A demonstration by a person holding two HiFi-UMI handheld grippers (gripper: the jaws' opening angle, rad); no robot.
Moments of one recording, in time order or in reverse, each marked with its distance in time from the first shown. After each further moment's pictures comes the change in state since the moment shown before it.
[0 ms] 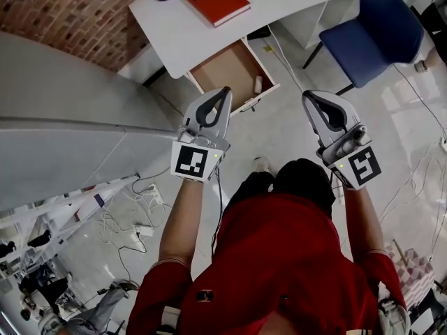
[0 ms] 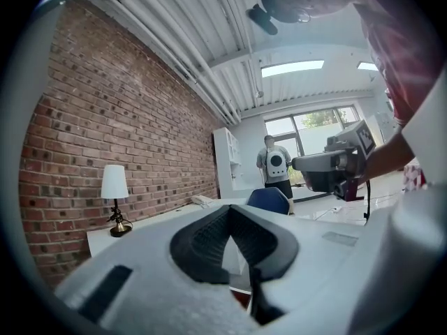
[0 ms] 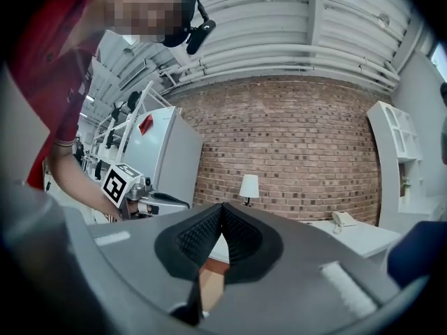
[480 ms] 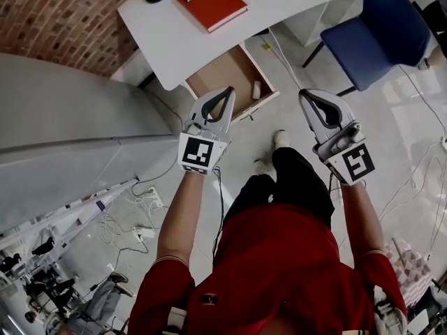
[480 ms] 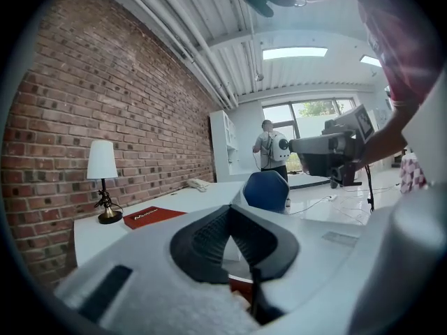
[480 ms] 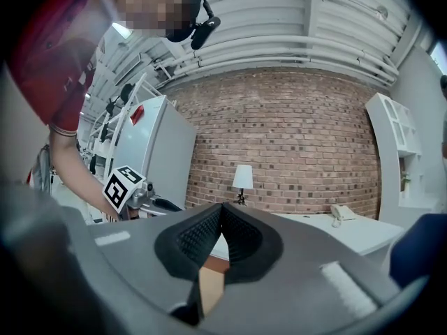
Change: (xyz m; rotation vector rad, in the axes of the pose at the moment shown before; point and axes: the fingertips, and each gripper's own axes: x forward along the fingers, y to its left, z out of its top) left arm 0.077 0.031 -0.068 -0.006 0.102 -0.045; right arm 0.046 -0.056 -0.055 0.004 0.040 -0.007
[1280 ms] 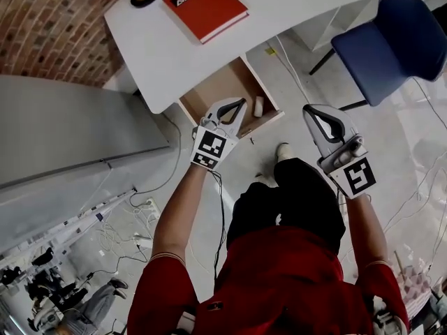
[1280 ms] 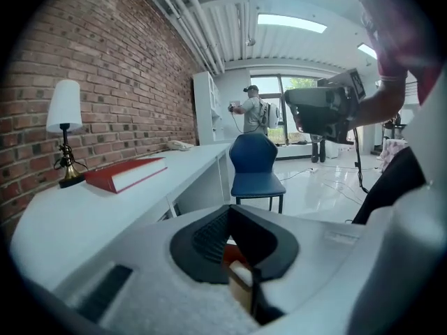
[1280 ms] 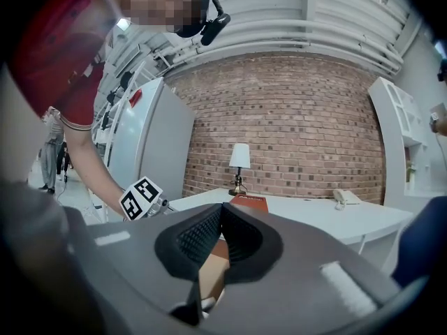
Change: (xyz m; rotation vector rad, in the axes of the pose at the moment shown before) left arm 0.109 0.014 -0.167 0.027 0.239 -0.164; right arm 0.042 -0.051 -0.107 0.008 0.044 0.019
